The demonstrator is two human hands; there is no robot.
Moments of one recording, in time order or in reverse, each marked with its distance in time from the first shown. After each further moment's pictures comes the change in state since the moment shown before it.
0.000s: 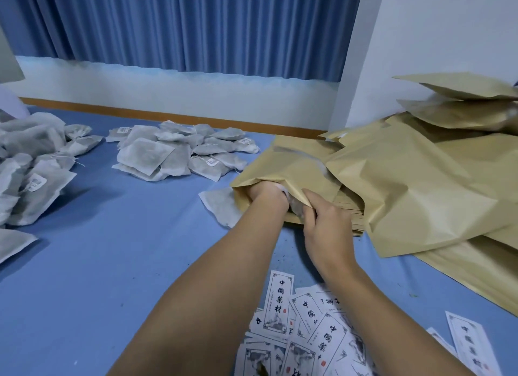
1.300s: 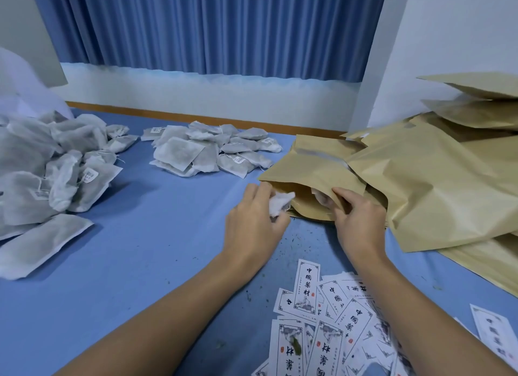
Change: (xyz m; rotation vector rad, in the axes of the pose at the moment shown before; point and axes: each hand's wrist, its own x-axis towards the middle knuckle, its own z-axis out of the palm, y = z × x) left_hand -0.097 -0.084 -0.092 0.128 0.301 0.674; right_hand 0.003 0.007 -0.001 -0.007 0.115 0.129
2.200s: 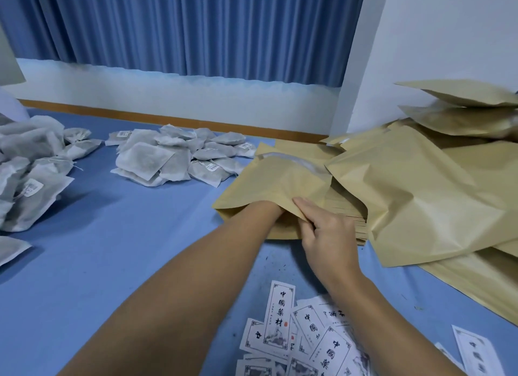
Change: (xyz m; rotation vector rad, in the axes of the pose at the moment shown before) left_hand 0.110 0.040 0.077 0.267 -0.827 -0.089; right_hand -0.005 -0.010 -0.002 0.041 -0.032 -0.378
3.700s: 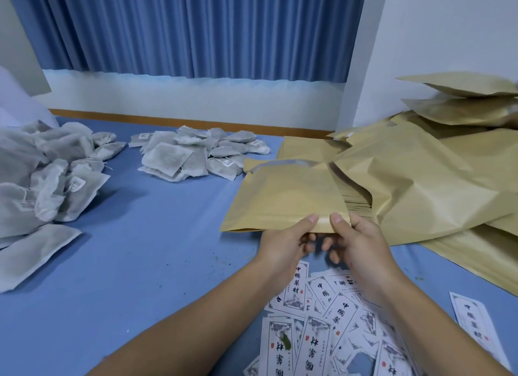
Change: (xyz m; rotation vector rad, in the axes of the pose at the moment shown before) left_hand -0.113 0.004 0.072 -1.797 0.104 -0.075; right_hand -0.033 -0.022 -0.050 0.824 -0.221 0.875
